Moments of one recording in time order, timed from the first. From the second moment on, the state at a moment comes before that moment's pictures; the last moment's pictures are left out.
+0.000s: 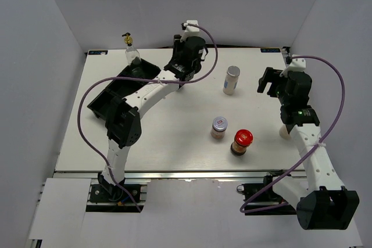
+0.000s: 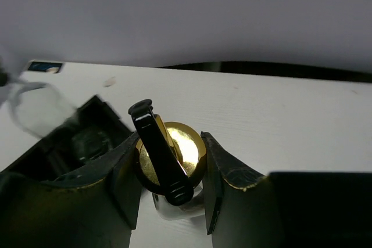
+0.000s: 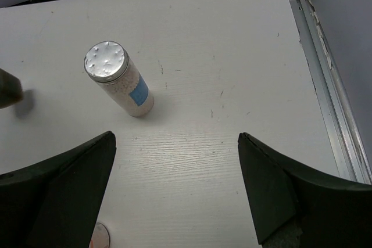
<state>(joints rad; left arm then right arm) -0.70 2.09 1.95 -0.10 -0.85 -0.03 0.05 1.00 0.92 -0.21 0.03 0.12</state>
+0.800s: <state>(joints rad) -0.48 1.97 1.93 -0.04 -1.26 -0.18 0.05 1.04 0.92 -0.21 0.02 0.12</state>
